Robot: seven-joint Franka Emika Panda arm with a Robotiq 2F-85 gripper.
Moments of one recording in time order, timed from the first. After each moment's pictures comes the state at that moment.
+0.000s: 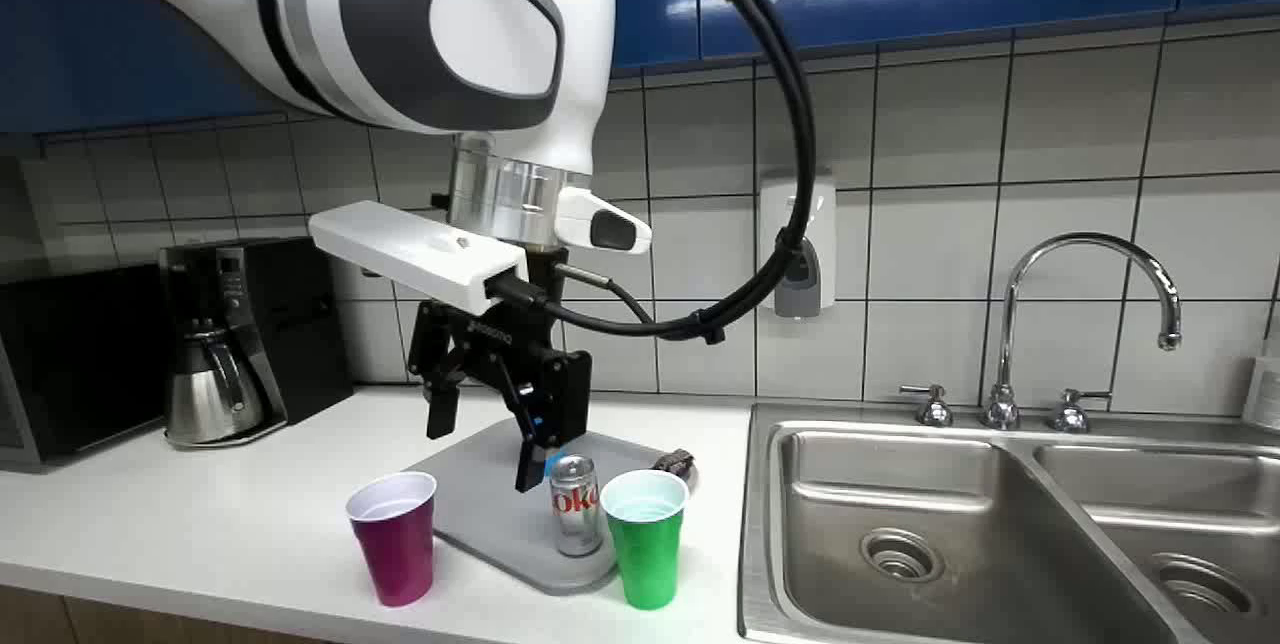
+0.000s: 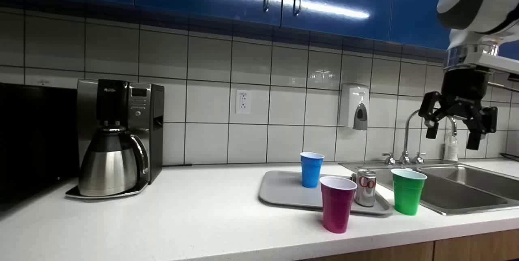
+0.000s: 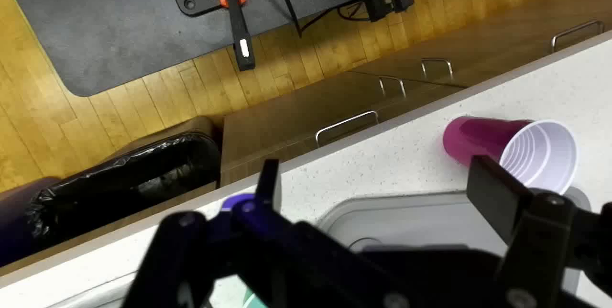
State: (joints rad) arm -0.16 -0.71 -0.30 -2.73 0.00 1.91 -0.11
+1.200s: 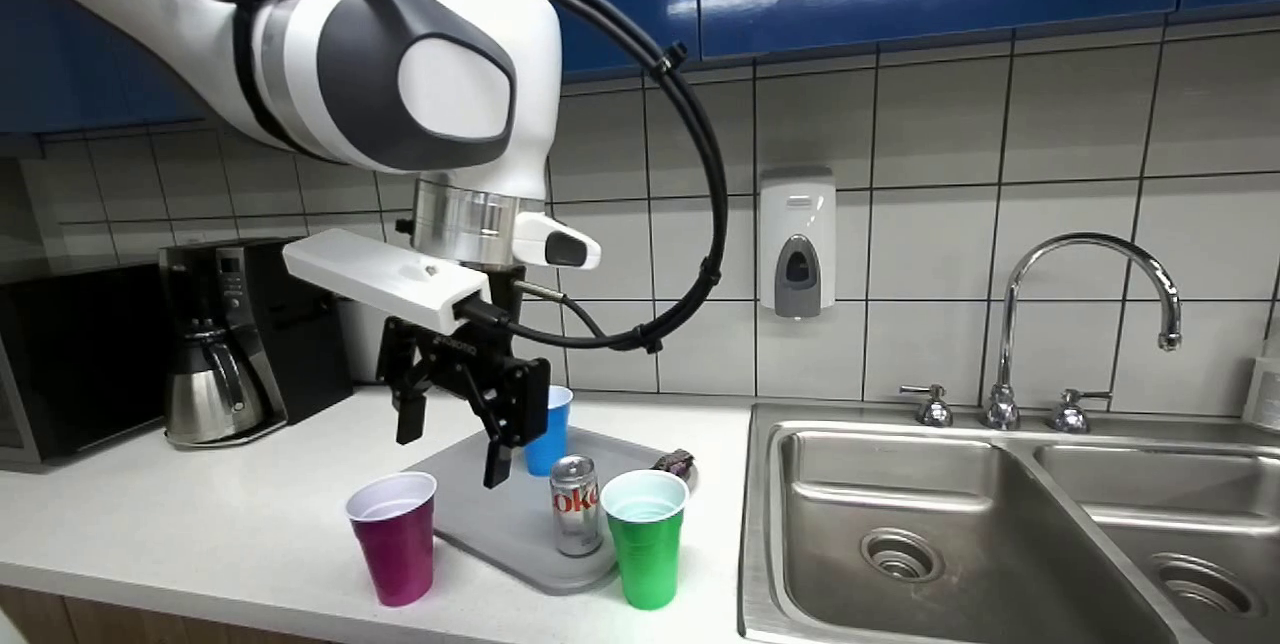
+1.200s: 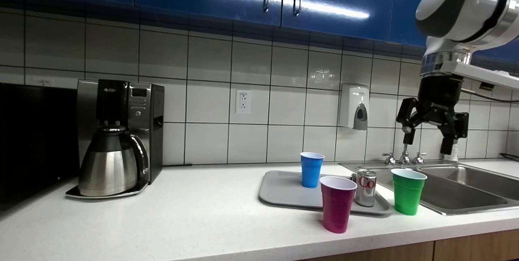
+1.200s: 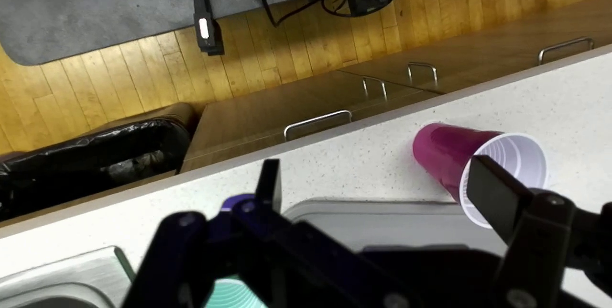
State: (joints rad) arm -0.09 -0.67 -0.23 -2.76 0.06 2.00 -0.11
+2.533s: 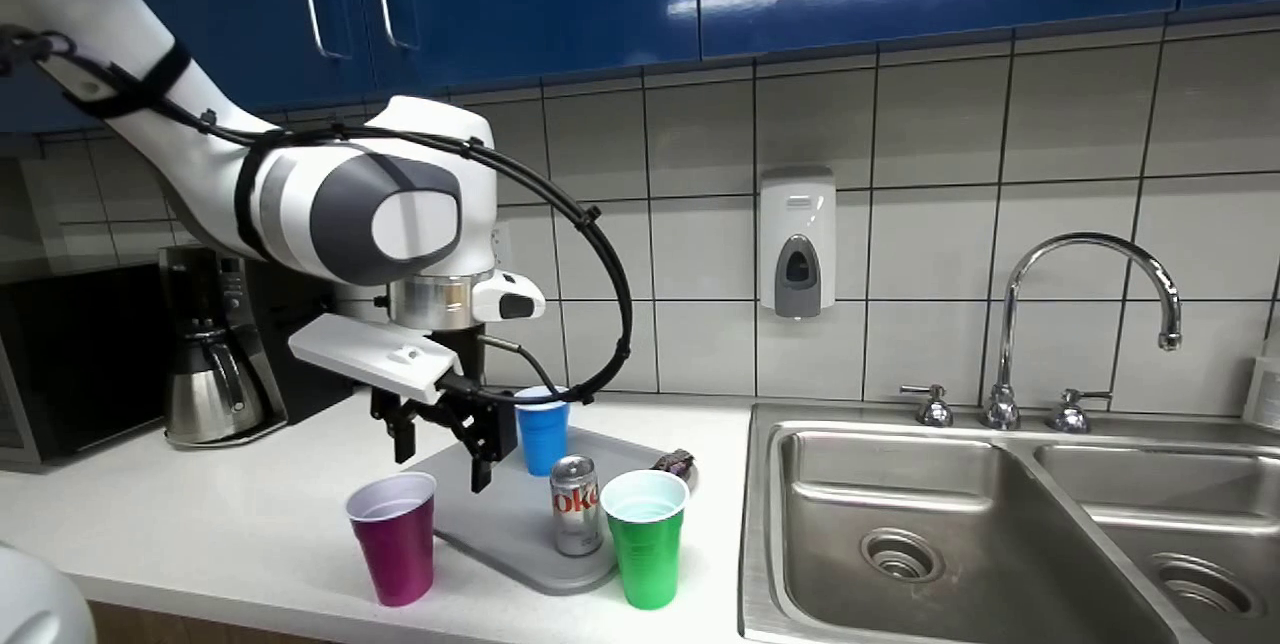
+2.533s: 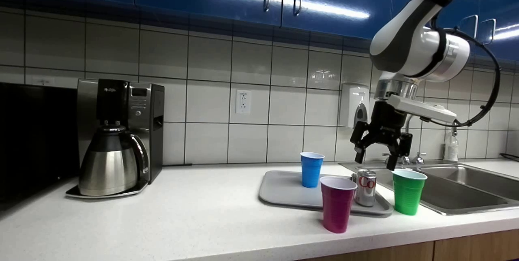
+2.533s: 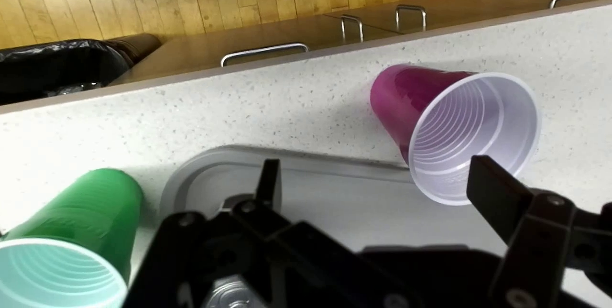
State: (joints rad) arm 0.05 -0.41 -0.11 -2.78 0.20 2.42 -0.11
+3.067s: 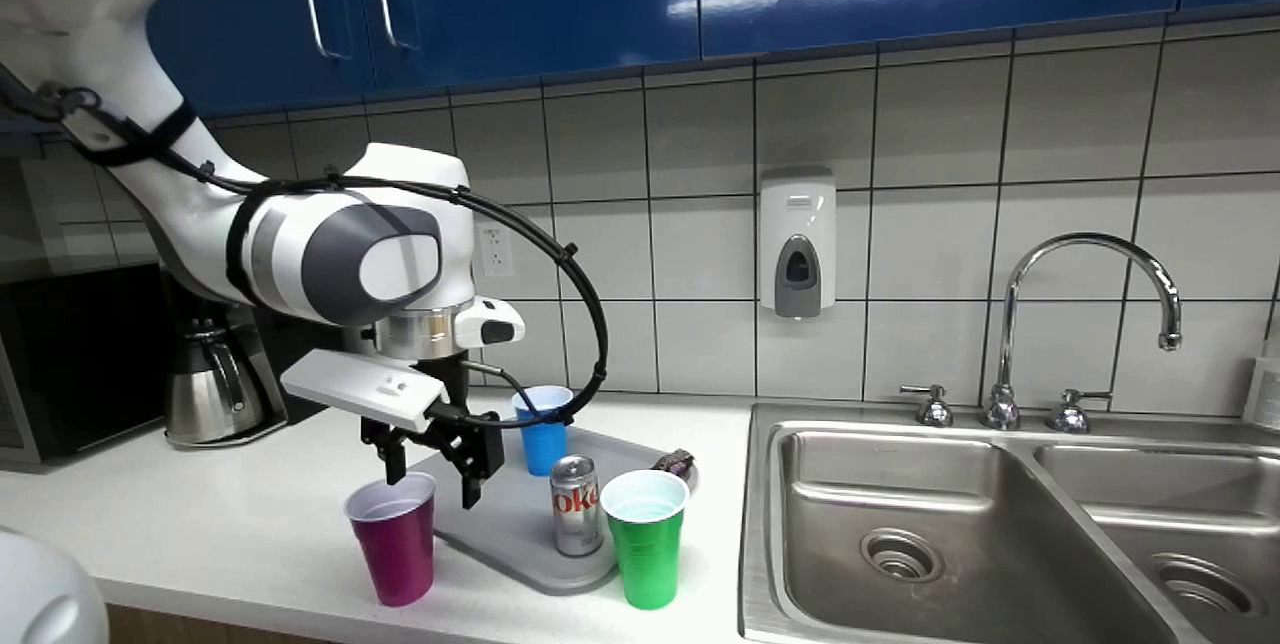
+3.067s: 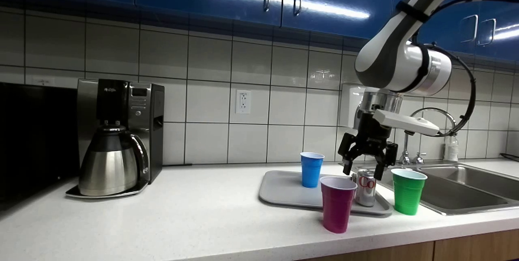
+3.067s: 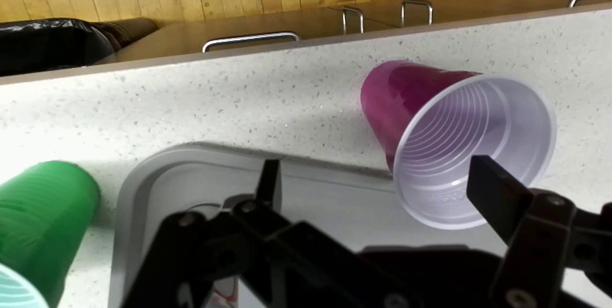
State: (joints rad) arm 0.10 -0.30 -0.06 -2.78 0.22 2.56 -0.10
